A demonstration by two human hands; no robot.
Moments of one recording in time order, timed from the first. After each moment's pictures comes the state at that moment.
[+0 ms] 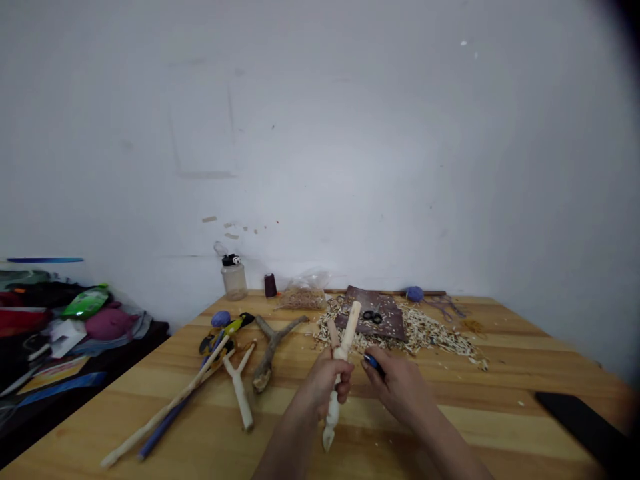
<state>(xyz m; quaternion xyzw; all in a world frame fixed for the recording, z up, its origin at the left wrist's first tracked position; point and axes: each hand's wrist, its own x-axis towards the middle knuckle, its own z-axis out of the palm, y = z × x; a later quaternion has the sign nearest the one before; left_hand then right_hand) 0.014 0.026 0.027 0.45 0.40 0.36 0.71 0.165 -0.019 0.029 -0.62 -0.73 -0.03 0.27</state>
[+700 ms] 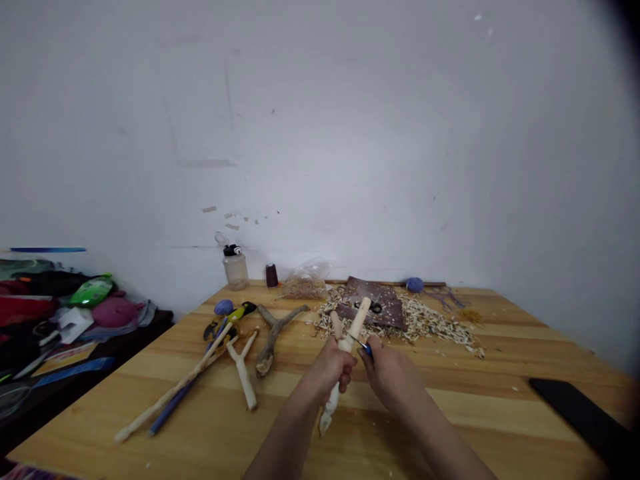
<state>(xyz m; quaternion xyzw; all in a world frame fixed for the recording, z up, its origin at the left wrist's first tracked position) 0.018 0.022 0.024 0.50 0.45 0.34 0.66 0.148 -0.022 0.029 -0.70 -0.69 -0.01 0.18</state>
